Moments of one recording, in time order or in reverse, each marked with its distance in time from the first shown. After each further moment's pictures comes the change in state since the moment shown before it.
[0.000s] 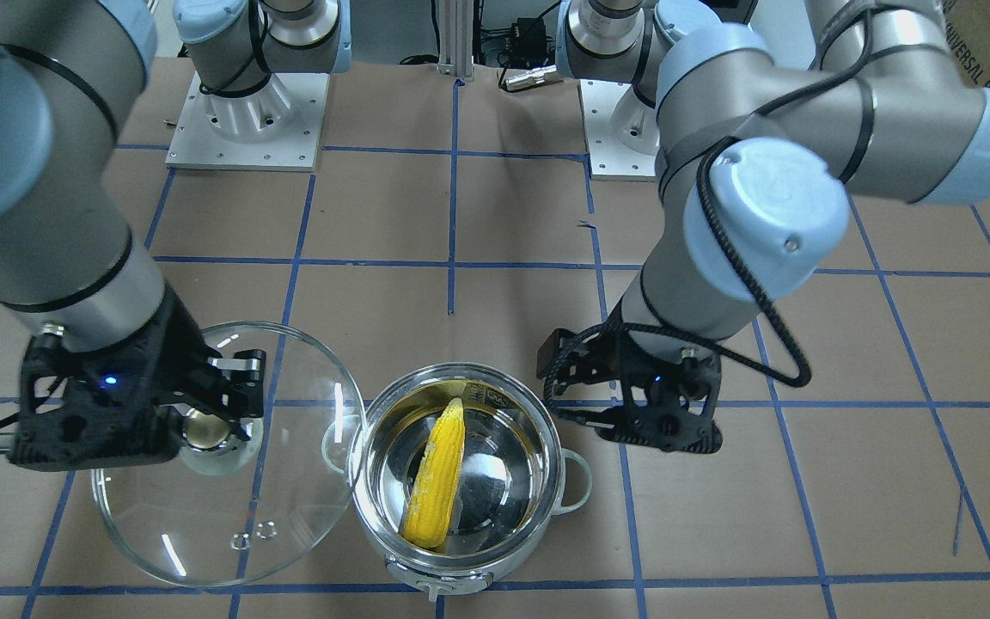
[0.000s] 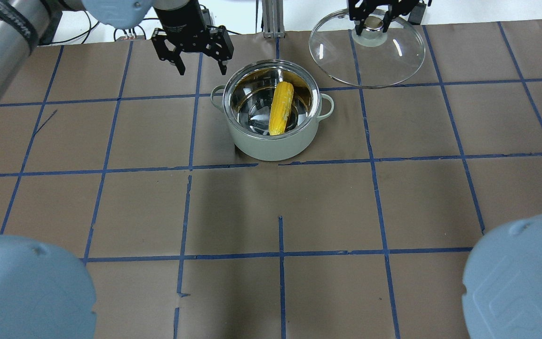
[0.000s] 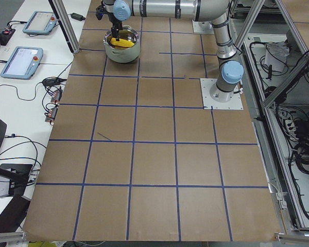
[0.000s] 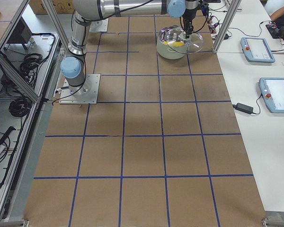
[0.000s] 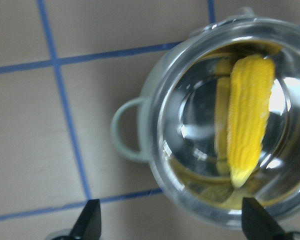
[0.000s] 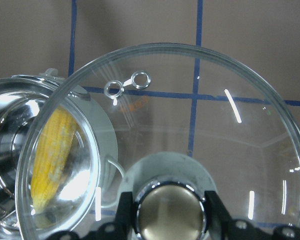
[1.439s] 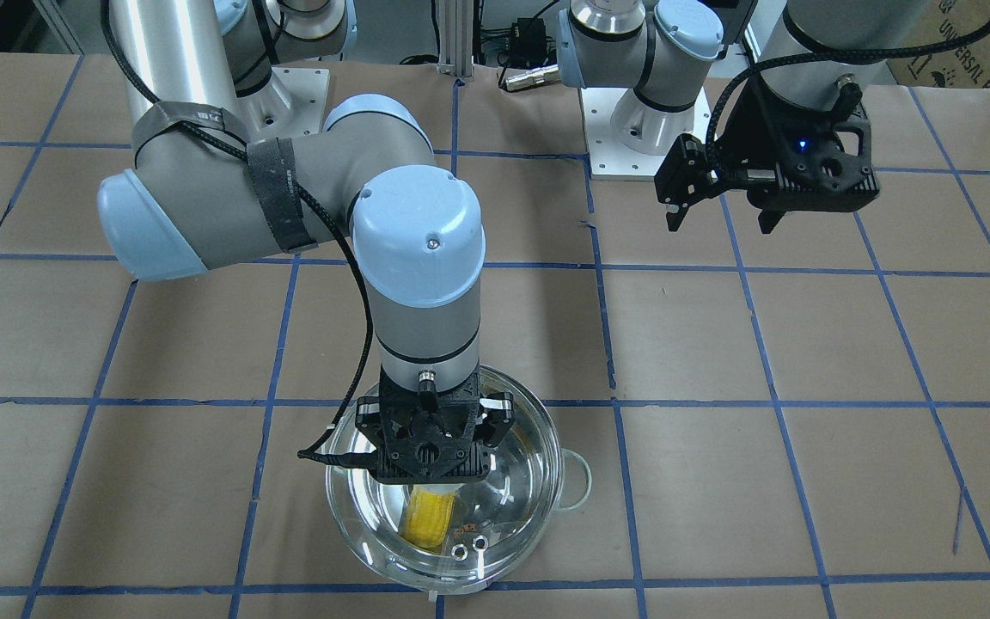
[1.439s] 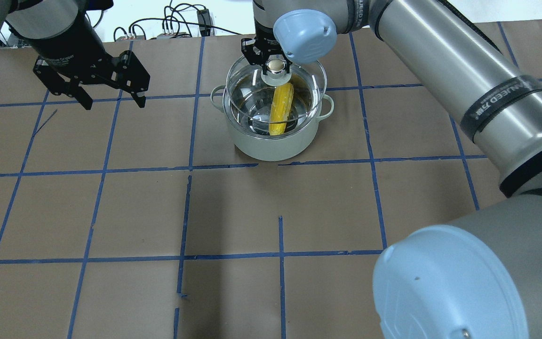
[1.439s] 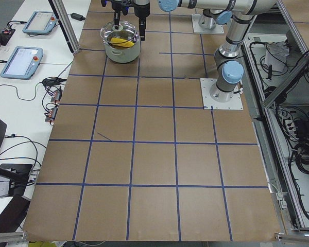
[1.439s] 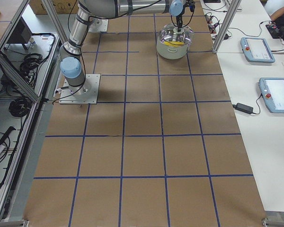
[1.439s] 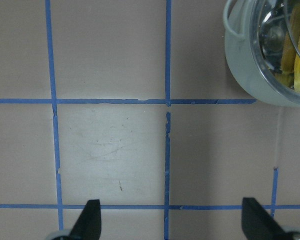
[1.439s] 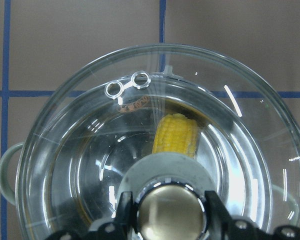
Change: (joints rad) left arm 0.135 0.394 -0.311 -0.023 0.055 0.057; right arm 0.258 0.151 0.011 -0.197 -0.059 0.314
